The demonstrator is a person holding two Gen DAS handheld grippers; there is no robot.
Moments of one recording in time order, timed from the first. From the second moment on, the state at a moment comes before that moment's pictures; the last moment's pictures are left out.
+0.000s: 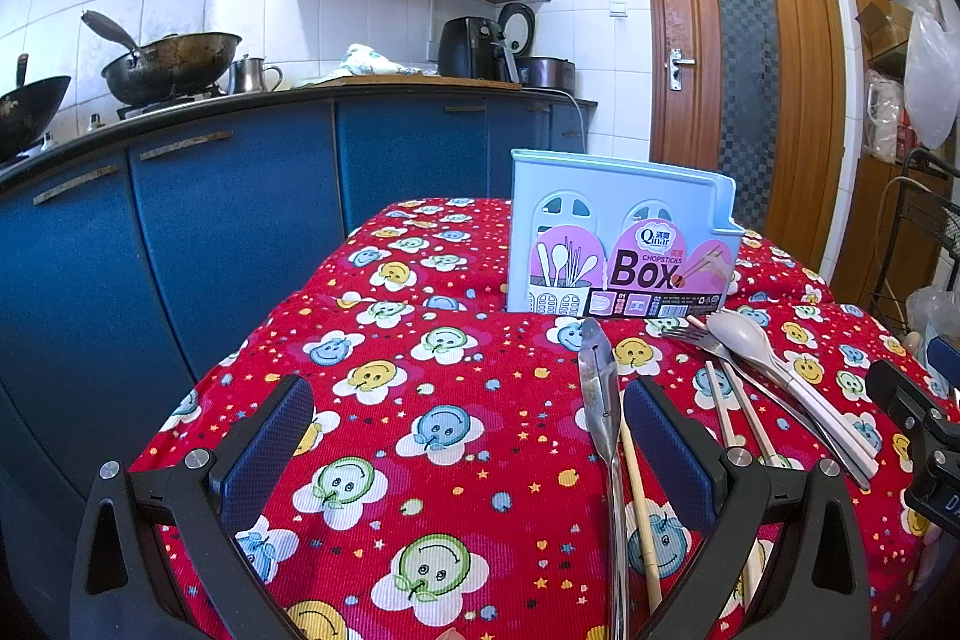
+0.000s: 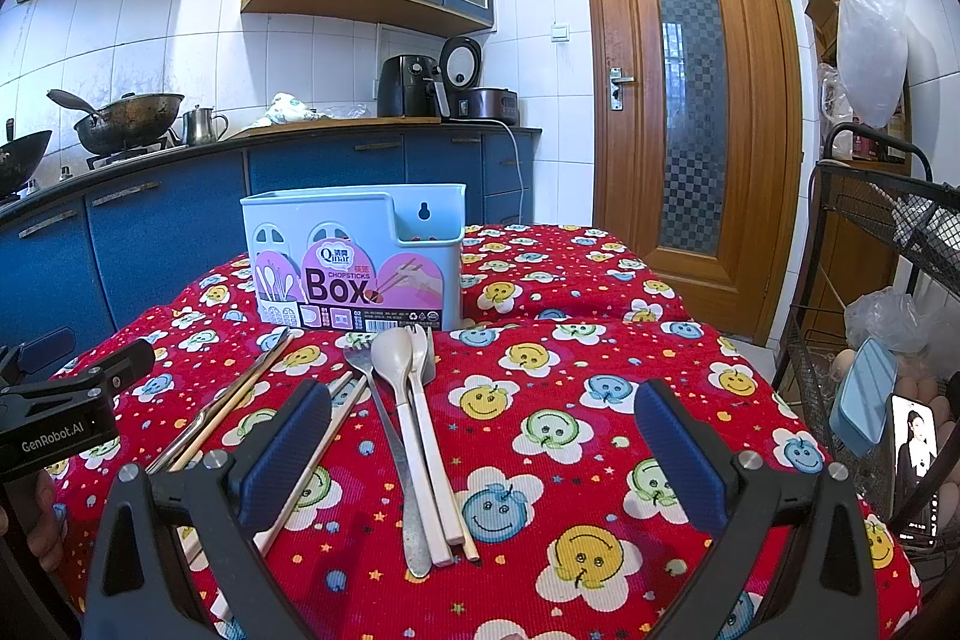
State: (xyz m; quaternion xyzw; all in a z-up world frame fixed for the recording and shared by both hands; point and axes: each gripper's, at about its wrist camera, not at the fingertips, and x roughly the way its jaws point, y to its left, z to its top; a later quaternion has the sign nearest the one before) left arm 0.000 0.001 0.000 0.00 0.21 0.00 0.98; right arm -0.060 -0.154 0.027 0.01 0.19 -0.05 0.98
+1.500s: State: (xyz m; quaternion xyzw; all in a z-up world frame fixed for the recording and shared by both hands) left arm 0.035 -0.009 0.011 0.03 0.31 -0.07 0.95; right arm -0.027 -0.169 0.044 0.01 0.31 0.00 0.95
